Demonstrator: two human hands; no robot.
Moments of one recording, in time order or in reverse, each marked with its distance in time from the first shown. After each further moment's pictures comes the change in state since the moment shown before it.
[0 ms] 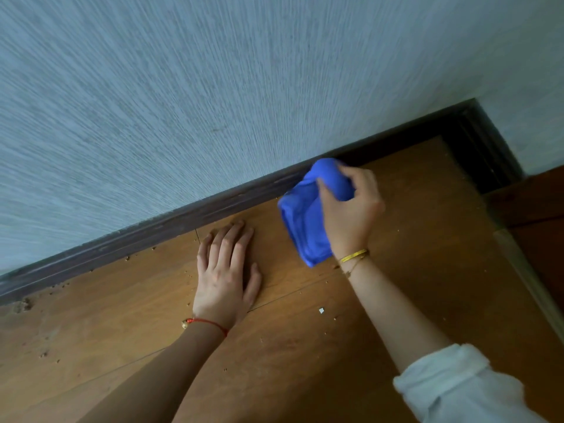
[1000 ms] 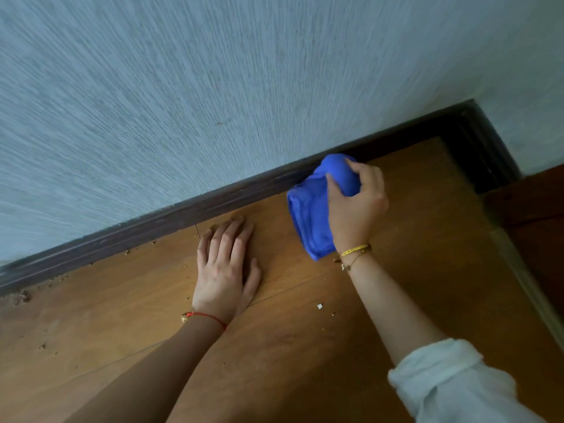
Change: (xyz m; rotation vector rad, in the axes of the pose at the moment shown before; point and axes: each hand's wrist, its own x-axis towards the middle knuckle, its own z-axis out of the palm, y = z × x) left_hand 0.000 0.000 0.001 0.000 0.036 0.018; right_hand 0.004 0.002 -0.002 -0.010 -0.003 -0.015
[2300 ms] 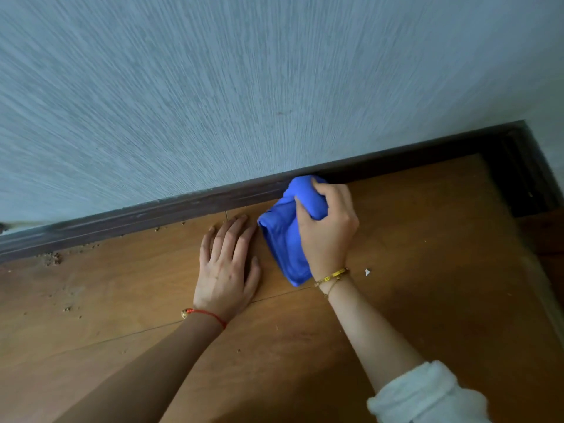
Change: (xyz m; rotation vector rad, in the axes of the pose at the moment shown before) left_hand -0.023 -0.024 -0.007 0.019 0.046 -0.084; right_hand -0.064 -0.038 0.031 0.033 -0.193 -0.109
